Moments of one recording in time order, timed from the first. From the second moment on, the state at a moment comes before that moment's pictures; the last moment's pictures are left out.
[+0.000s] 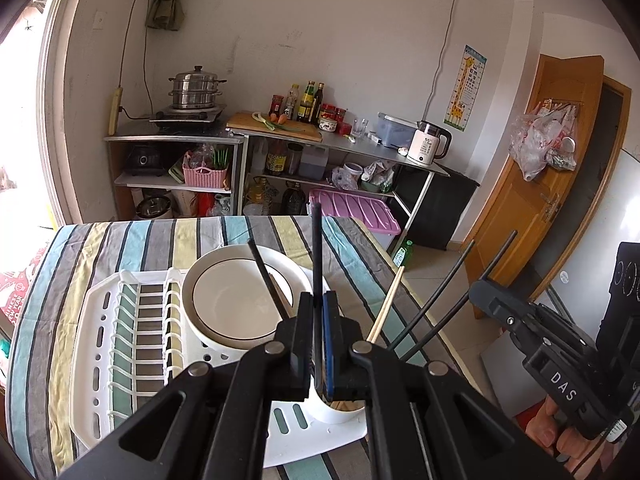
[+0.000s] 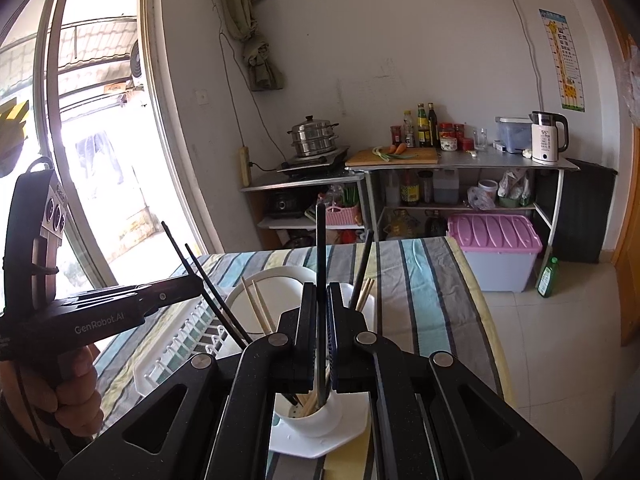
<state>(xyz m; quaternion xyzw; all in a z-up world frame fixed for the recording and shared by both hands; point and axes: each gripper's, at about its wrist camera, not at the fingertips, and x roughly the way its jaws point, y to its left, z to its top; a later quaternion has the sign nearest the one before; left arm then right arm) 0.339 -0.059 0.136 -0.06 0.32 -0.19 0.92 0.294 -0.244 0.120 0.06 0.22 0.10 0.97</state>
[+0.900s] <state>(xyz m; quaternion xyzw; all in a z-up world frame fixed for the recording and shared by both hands) 0.349 -0.050 0.109 -0.06 0.35 -0.16 0.92 0.303 -0.257 0.111 0.07 0.25 0.08 0.96</state>
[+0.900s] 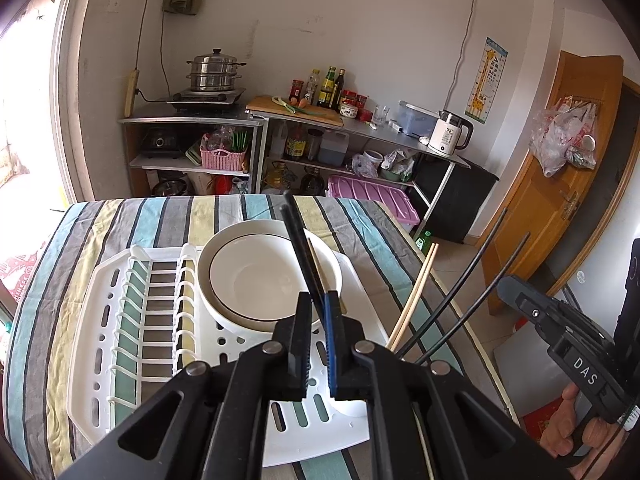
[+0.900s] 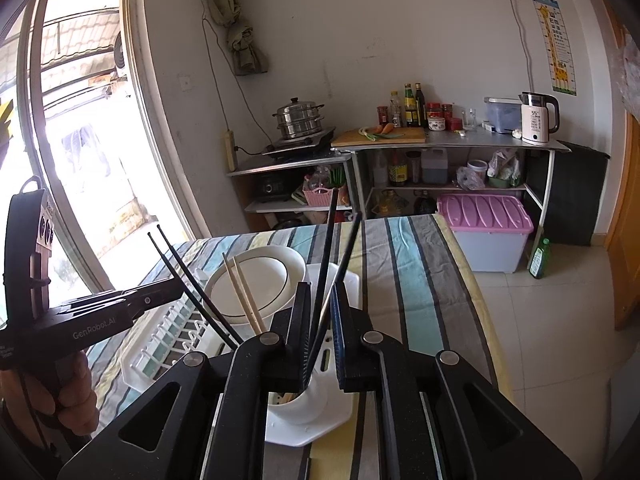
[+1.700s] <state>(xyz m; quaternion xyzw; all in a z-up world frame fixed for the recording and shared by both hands) 0.209 -0.017 0.056 -0.05 0.34 -0.16 0.93 0.177 -0.247 0.065 0.05 0.26 0.11 0.96</state>
